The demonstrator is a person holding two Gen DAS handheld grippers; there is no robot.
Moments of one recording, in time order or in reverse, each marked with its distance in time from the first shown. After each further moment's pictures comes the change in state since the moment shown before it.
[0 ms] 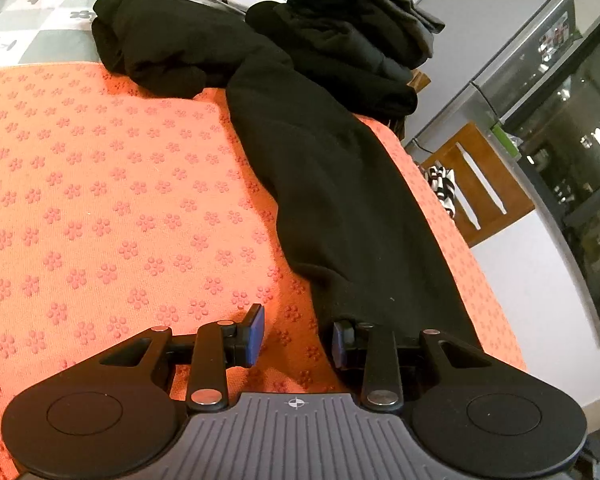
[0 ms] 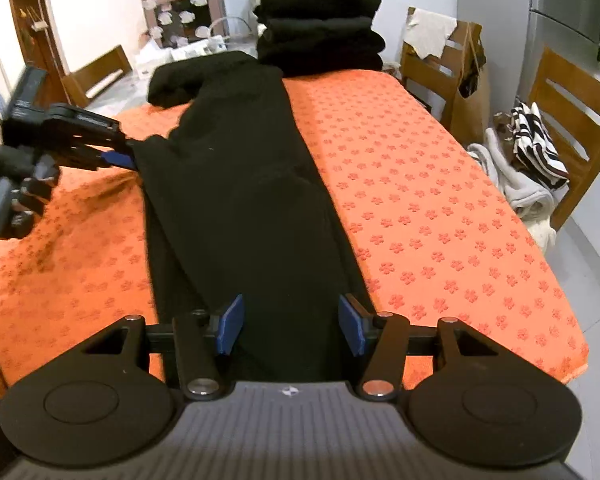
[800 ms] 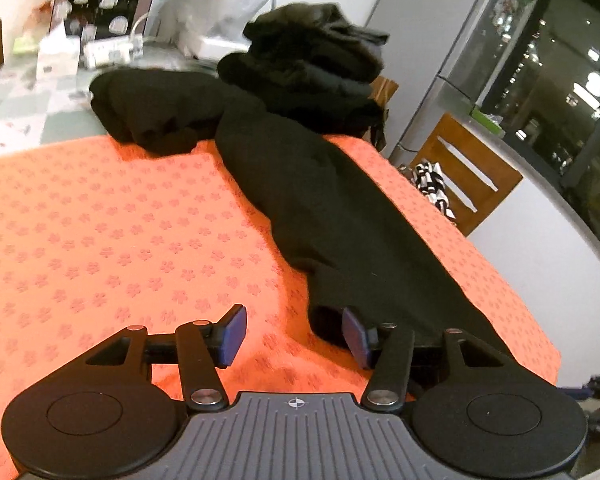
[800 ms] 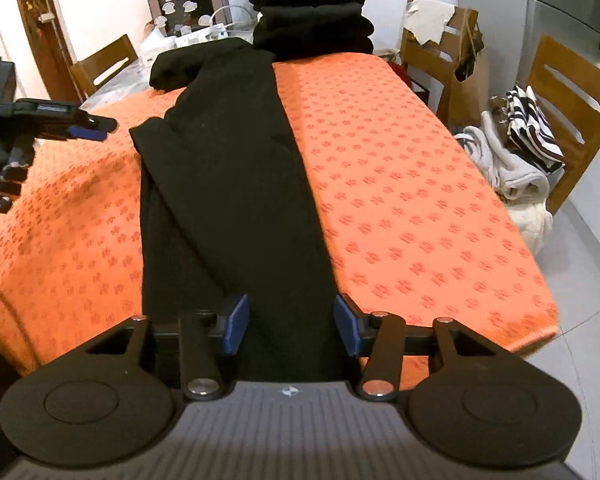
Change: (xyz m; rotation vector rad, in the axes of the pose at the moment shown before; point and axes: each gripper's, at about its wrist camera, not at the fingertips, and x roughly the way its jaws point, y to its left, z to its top) left arm -0.076 -0.028 -0.037 0.229 -0.112 0.065; right arm -0.036 -0.045 -0.027 -0.023 0.054 0.016
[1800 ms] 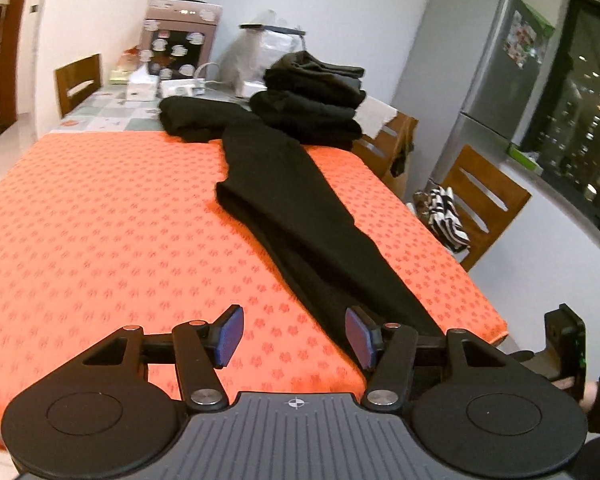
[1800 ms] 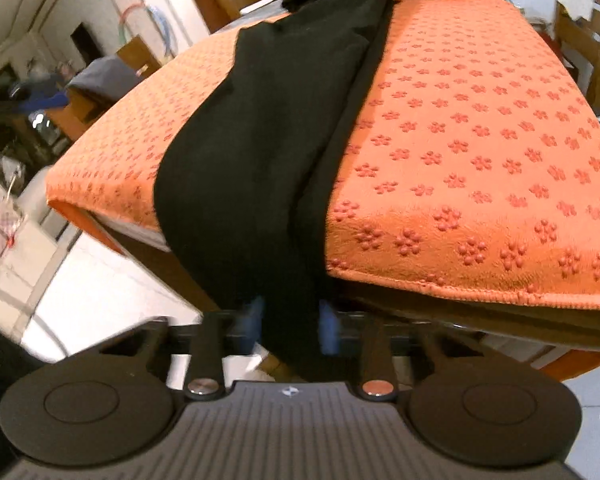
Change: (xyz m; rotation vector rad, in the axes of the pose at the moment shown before) left arm -0.130 -0.231 -0.157 -0.139 -0.174 0.286; right arm 0.037 -0.086 -0.057 -0.195 0.132 0.500
